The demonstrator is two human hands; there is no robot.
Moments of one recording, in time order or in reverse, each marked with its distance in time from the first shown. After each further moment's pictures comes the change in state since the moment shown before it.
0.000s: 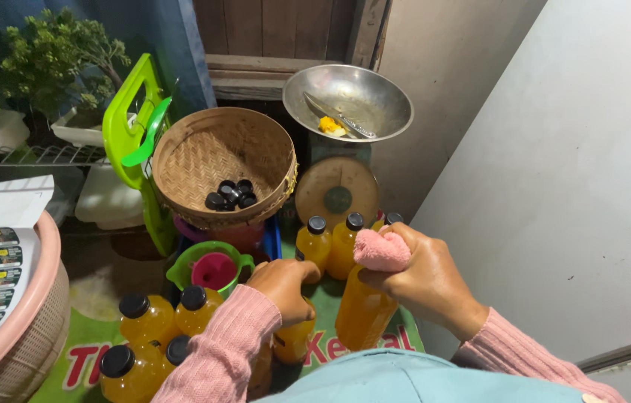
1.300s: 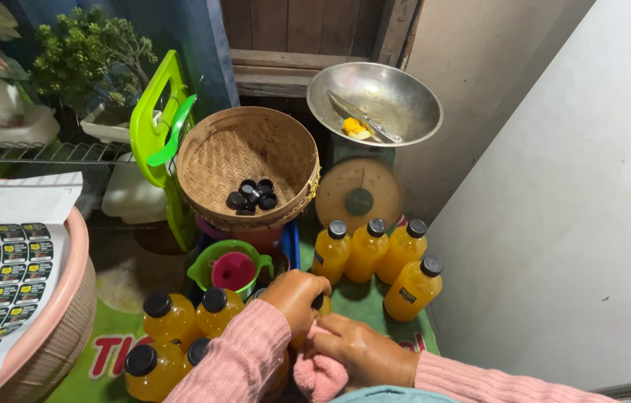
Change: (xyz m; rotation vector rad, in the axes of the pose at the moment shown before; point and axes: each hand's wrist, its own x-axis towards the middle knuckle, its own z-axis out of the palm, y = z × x) left_hand 0.016 -0.037 0.025 -0.085 0.076 0.129; right_hand -0.009 0.074 0.108 0.035 -0.559 -0.897
